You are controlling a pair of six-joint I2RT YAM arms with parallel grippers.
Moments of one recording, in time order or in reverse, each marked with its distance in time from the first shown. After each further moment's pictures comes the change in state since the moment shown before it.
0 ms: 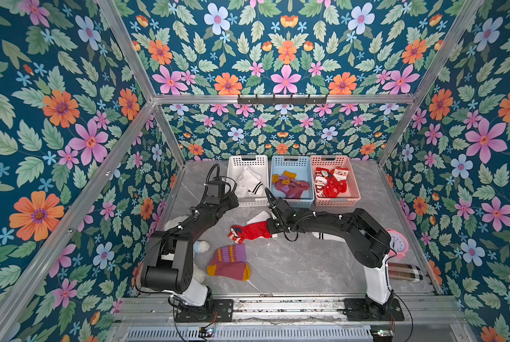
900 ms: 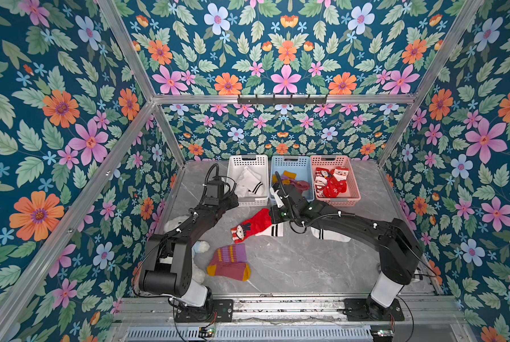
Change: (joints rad) left arm 0.000 -0.043 -0.018 0.018 0.023 -0.003; right arm -0.019 -0.304 0.034 -0.095 -0.042 -0.053
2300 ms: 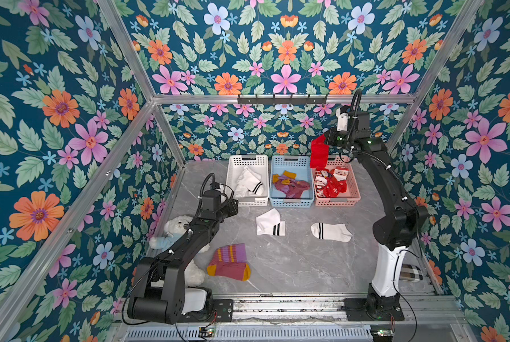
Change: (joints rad) left arm -0.010 -0.190 -0.188 0.095 0.048 -0.023; right arm -0.630 0.364 1.004 -0.330 -0.097 -0.196
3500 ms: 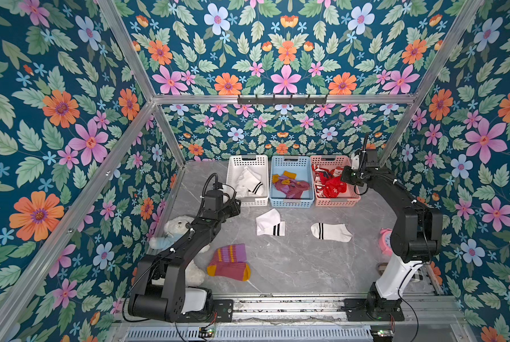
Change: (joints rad) left arm -0.027 0.022 0.014 0.010 0.016 -0.005; right arm -0.189 -0.249 -0.826 0.161 -0.013 0.021
